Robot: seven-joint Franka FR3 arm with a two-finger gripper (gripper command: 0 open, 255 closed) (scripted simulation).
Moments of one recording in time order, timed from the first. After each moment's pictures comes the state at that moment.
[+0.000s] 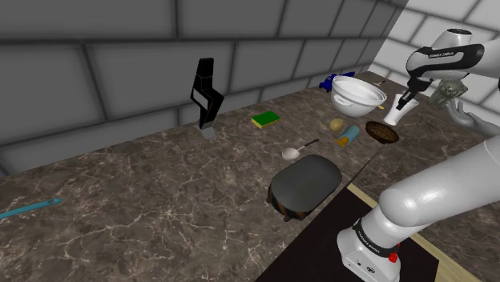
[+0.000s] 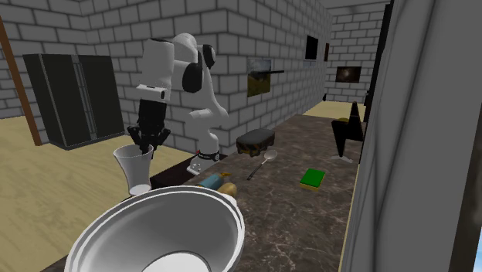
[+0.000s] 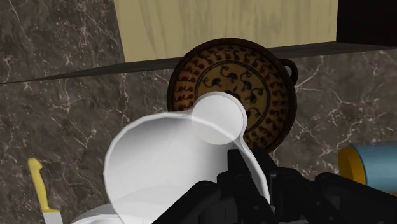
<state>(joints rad) -0.35 -0.22 -0.74 -2.09 -0.33 2.19 -0.89</state>
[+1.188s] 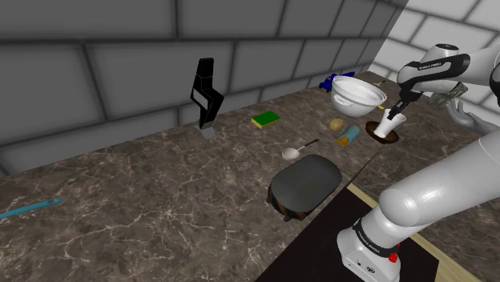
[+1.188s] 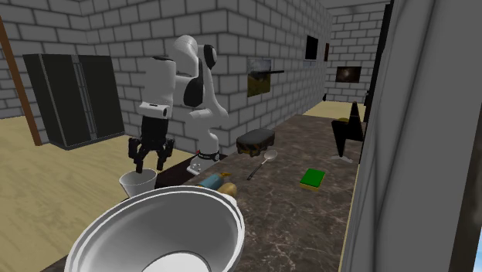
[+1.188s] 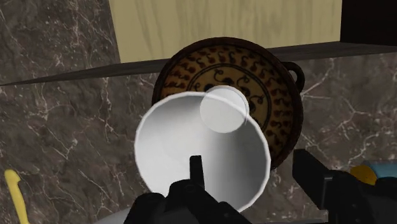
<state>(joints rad) -0.35 -0.17 -0.77 -2.18 -0.32 2.32 -0.89</state>
